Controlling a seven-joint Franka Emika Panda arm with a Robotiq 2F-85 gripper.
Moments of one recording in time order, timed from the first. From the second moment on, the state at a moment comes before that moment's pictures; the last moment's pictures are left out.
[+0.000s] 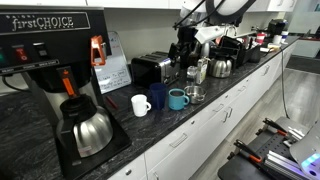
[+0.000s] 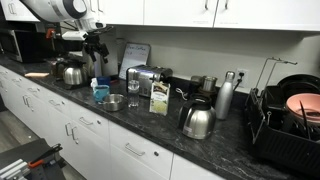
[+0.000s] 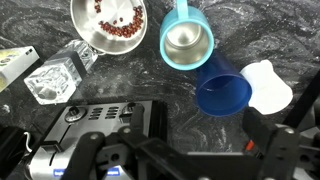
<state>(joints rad) 0.18 -0.18 0.36 -2.27 -0.11 2.39 0.35</state>
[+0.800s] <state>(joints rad) 0.21 0.01 0.35 -2.18 -0.11 2.40 0.44</state>
